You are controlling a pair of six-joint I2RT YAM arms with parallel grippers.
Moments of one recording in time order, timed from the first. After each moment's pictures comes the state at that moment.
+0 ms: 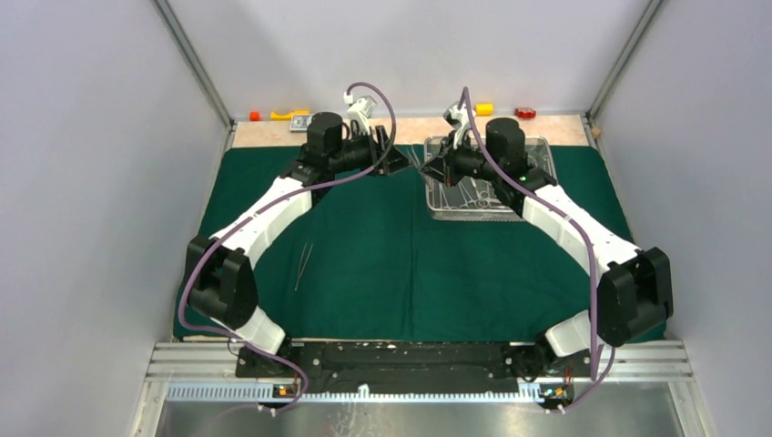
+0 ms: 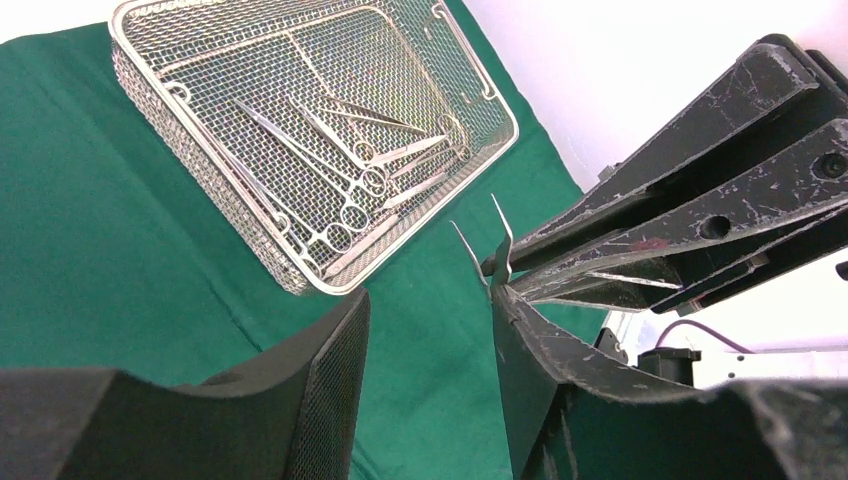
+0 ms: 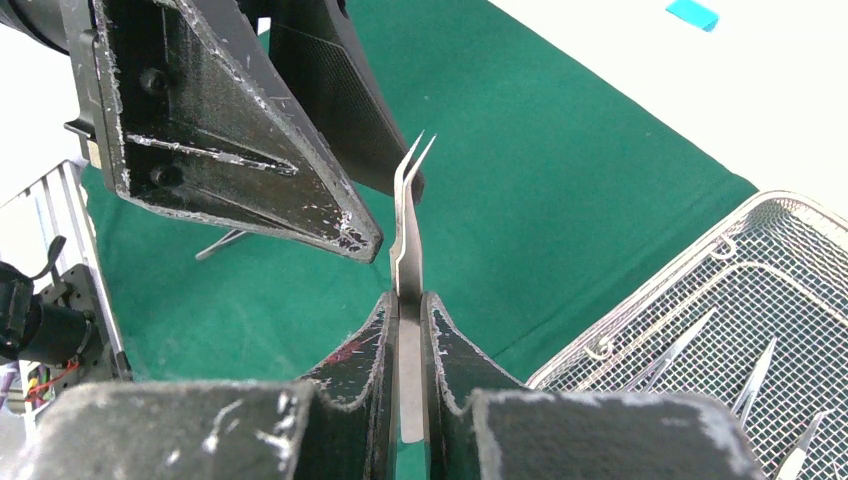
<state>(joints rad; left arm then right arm) -0.42 1.58 1.31 -0.01 0.62 -0.52 0.46 1.45 1.20 -0.05 -0.56 0.08</state>
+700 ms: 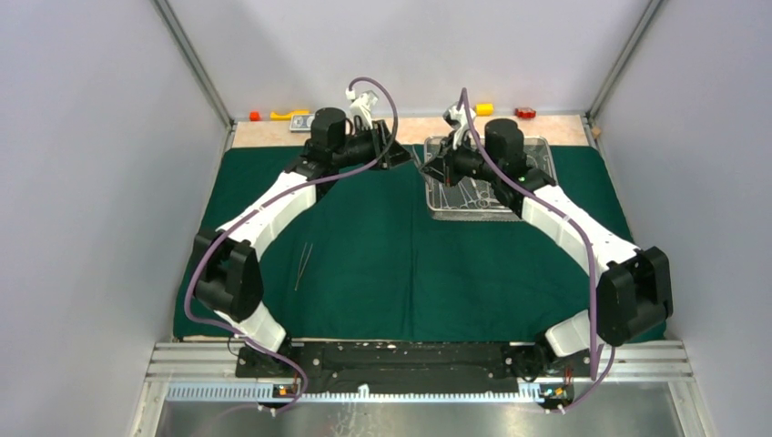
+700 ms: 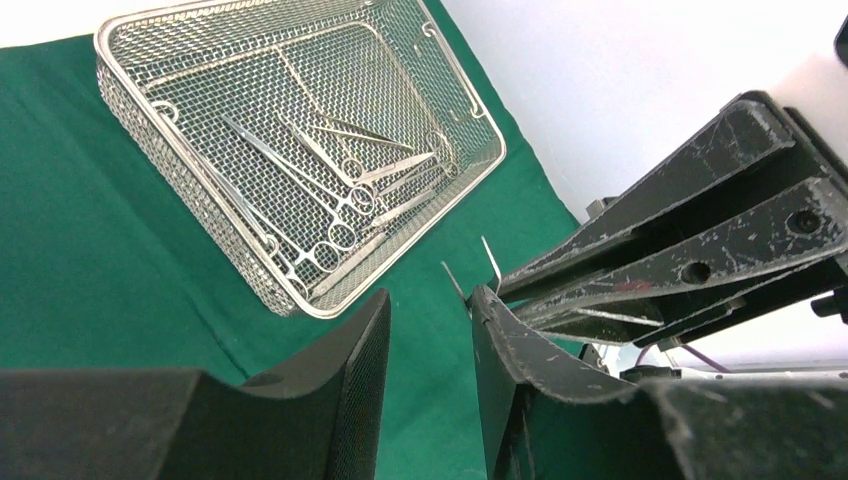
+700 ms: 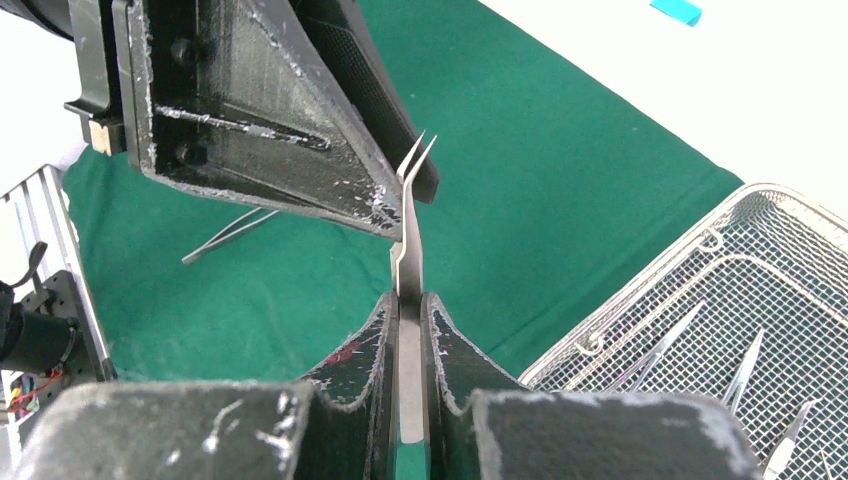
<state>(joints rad) -0.42 1.63 1.34 0.02 0.62 -0.58 0.46 1.45 1.20 -0.05 -0.53 0.08</state>
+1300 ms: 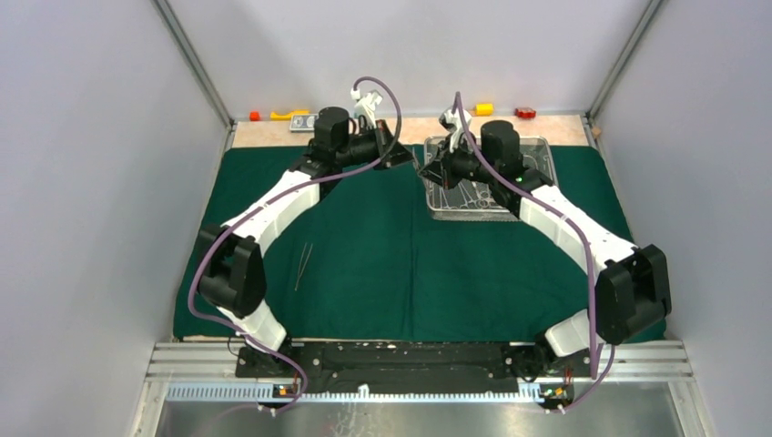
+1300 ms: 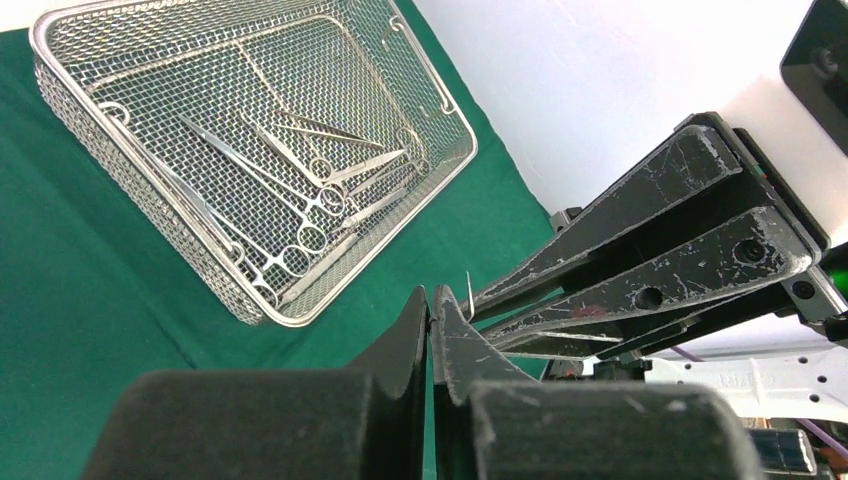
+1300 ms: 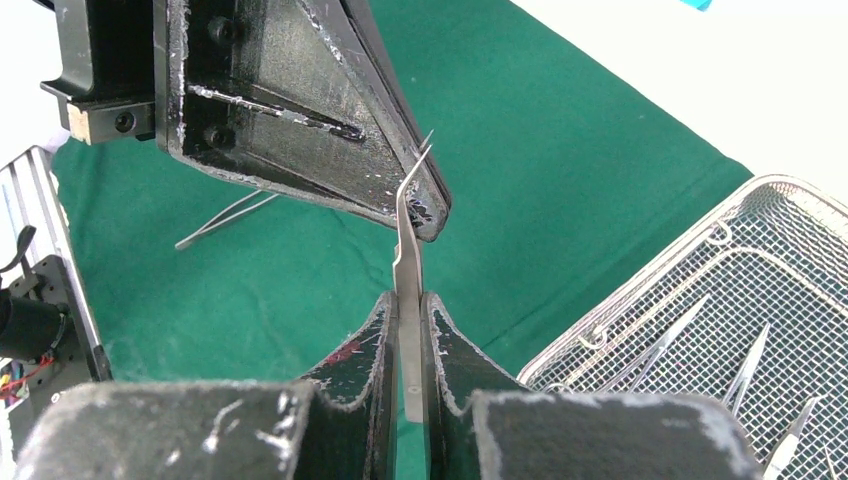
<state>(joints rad) -0.43 1.67 1.36 0.07 0.67 -0.63 0.47 1.46 1.20 -0.07 -0.52 0.06</state>
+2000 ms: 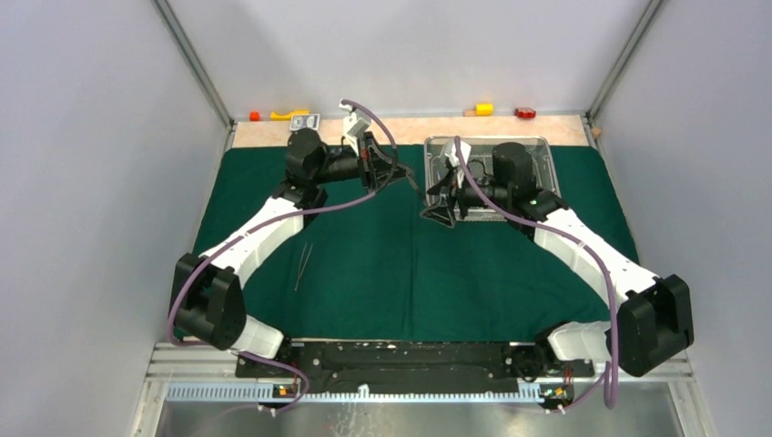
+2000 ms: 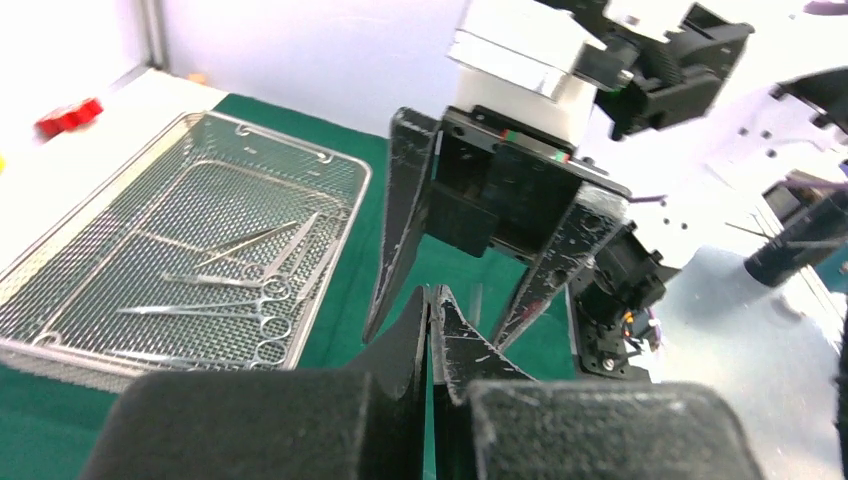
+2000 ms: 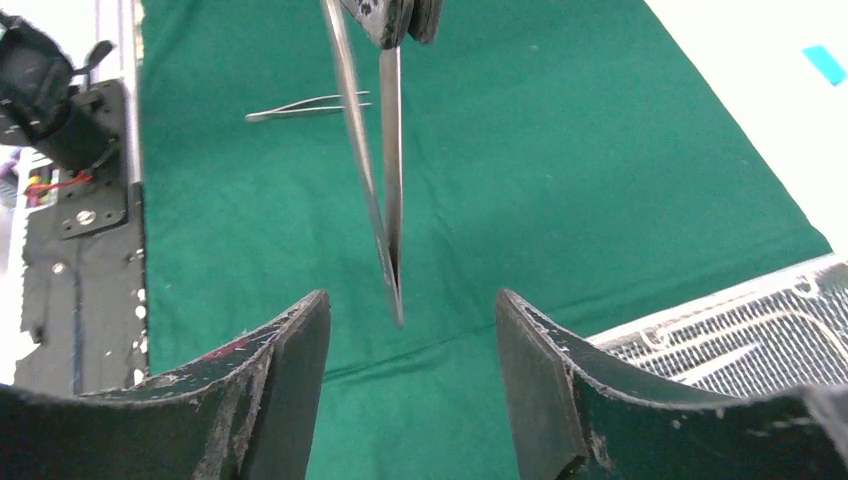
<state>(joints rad) -0.42 1.47 1.12 0.48 1.00 -0.40 0.47 1.29 1.02 -0.11 -0.74 -0.23</state>
